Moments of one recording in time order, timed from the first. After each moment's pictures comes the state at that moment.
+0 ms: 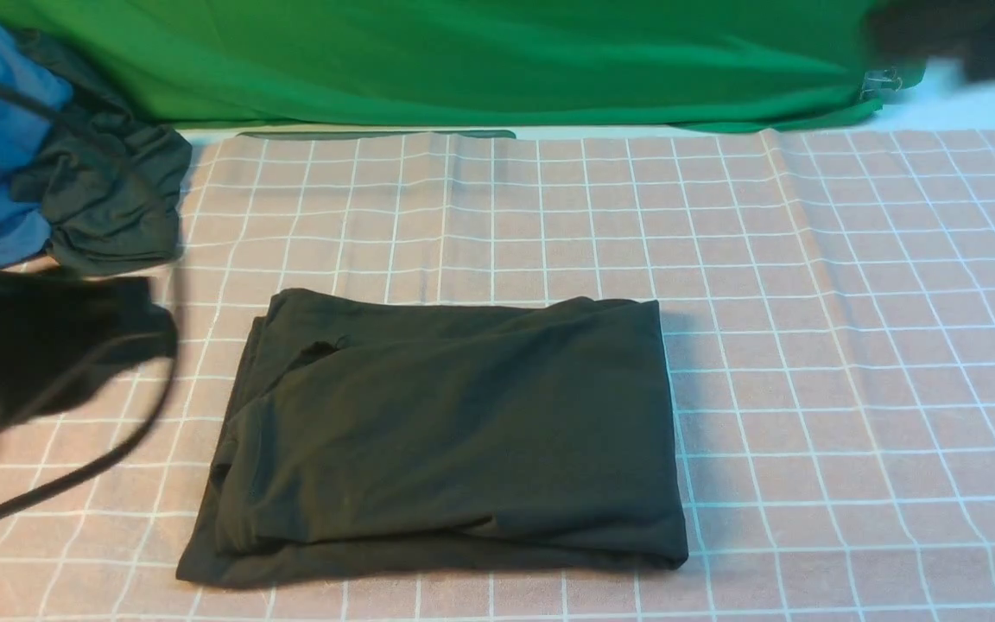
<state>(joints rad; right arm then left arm) 0.41 1.10 -1.40 0.19 0.84 -0.21 -0.24 0.76 -0.84 -0.13 0.78 -0.31</state>
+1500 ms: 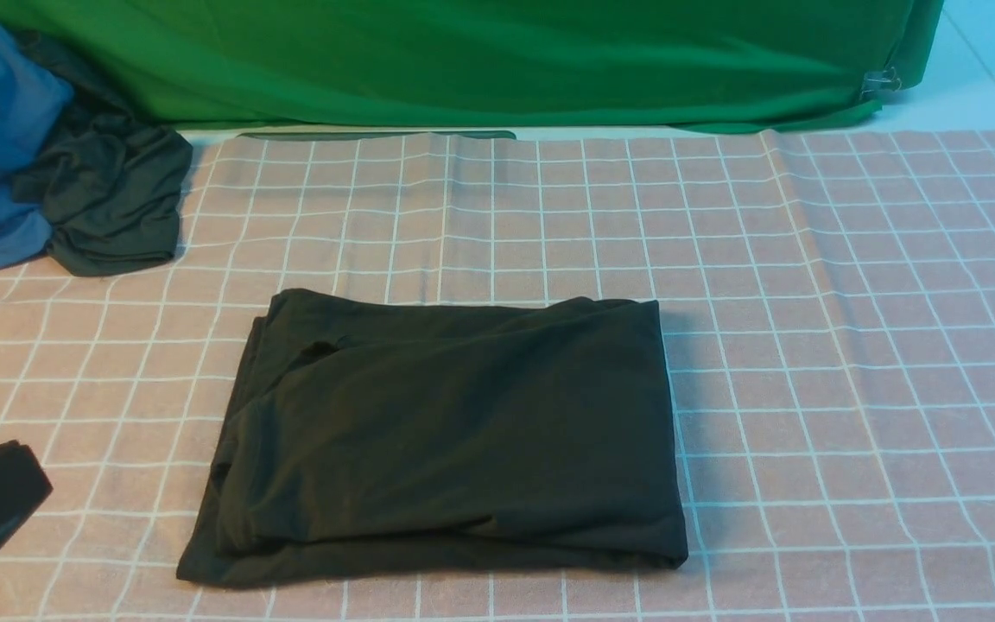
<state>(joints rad) 0.41 0.03 -0.55 0.16 0.12 -0.30 -0.24 0.19 -0.53 -0.20 0.68 -0.22</state>
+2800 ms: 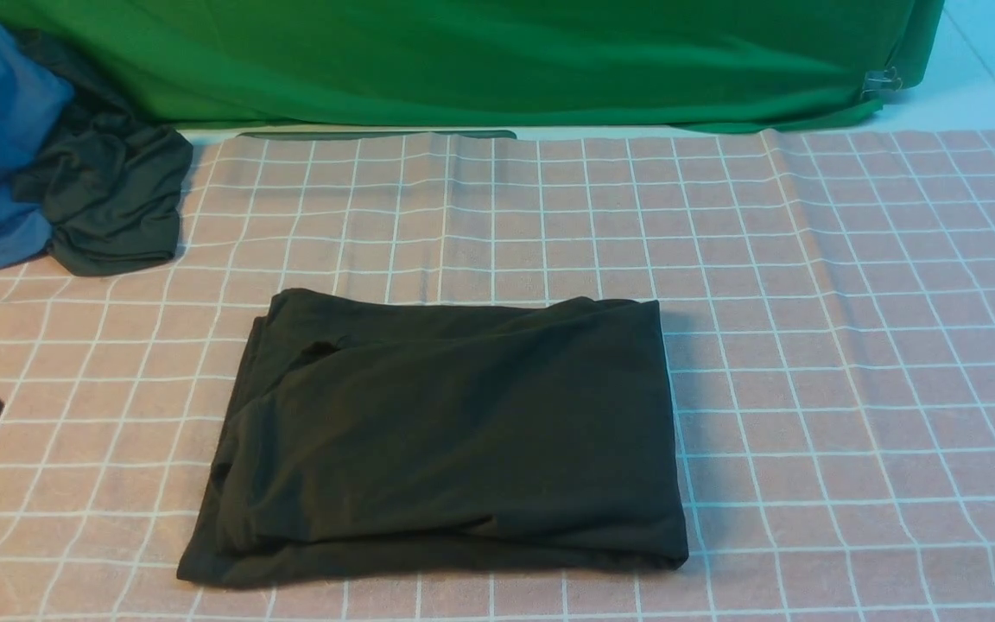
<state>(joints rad) 0.41 0.02 -0.55 0.15 0.14 -0.29 -0.11 0.11 -0.20 -0.14 0.14 -0.17</state>
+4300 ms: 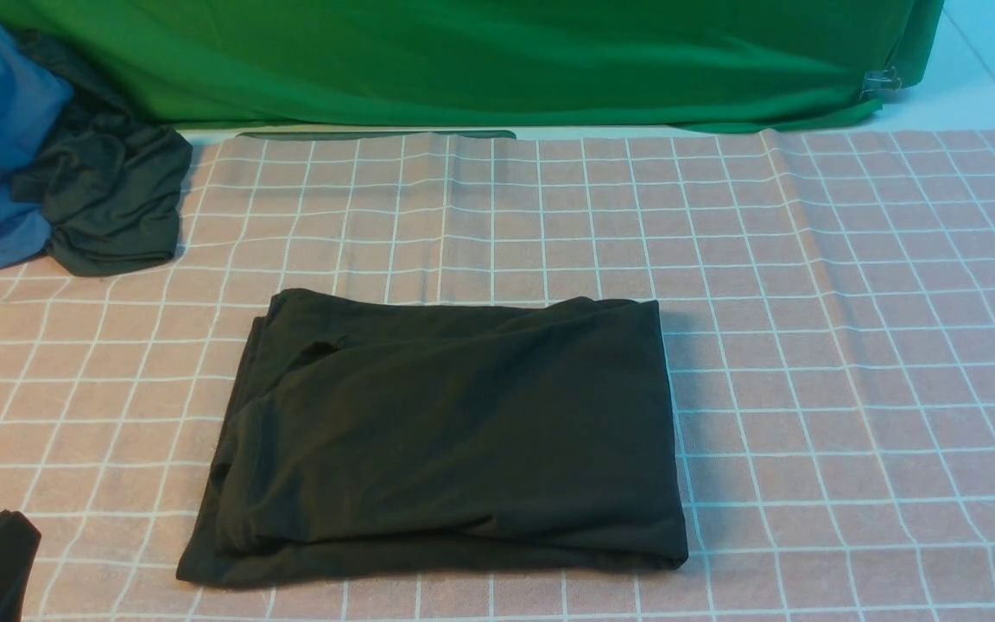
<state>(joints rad) 0.41 0.02 -0.54 0.15 0.16 -0.30 0.02 0.00 0.01 -0.07 0.24 -0.17</state>
